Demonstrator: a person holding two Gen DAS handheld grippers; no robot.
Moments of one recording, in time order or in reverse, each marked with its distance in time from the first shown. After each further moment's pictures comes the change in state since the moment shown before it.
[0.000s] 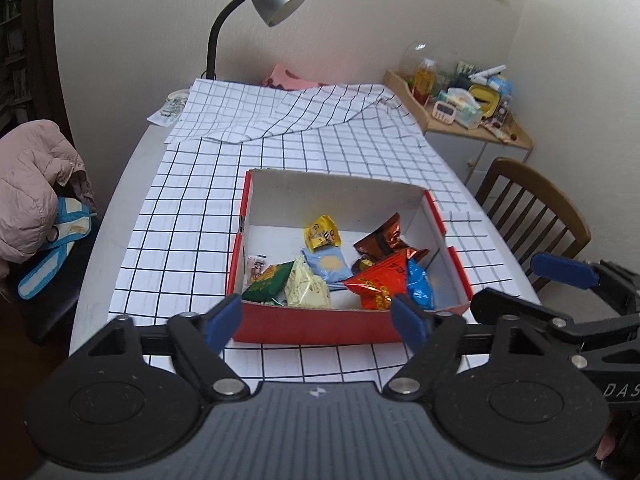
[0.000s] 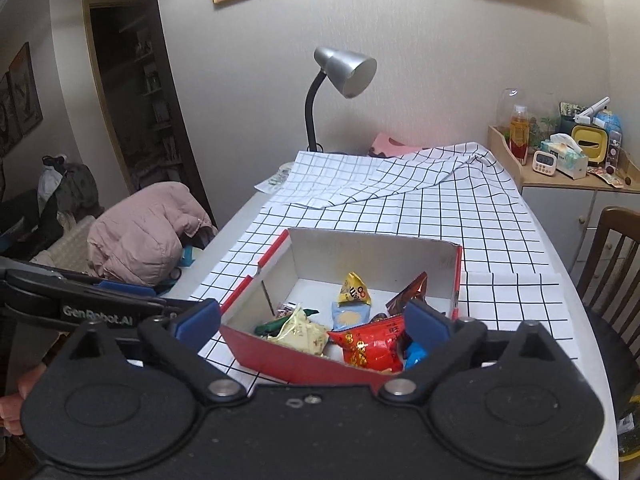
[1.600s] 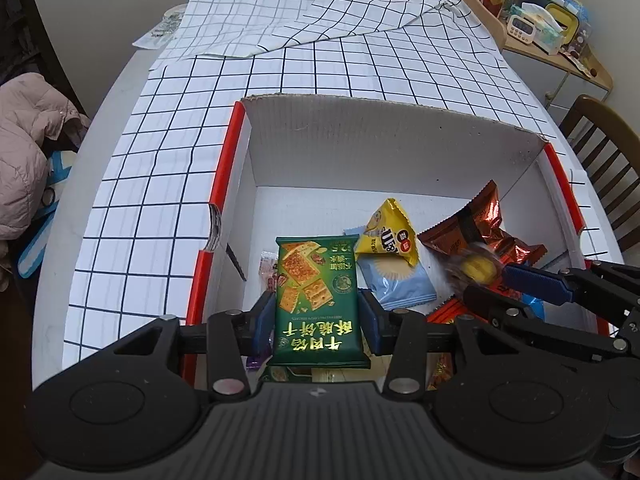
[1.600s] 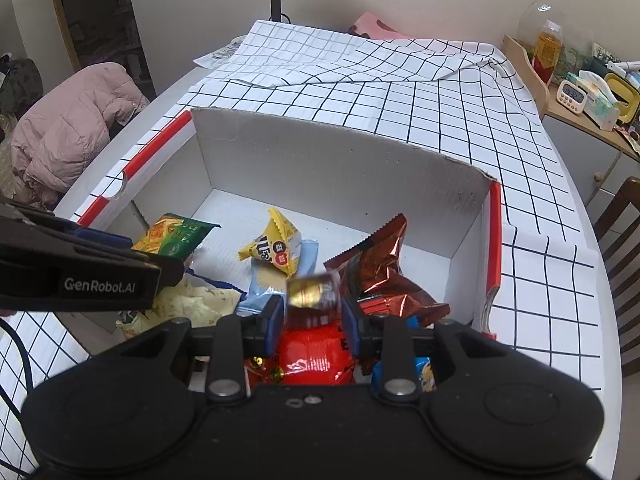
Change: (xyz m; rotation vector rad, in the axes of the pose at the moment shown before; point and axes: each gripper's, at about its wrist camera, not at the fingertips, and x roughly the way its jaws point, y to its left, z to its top) left arm 0.198 0.012 0.045 -0.003 0.292 0.142; right arm 0.200 -0.046 -0.001 -0.086 0.372 -0.123
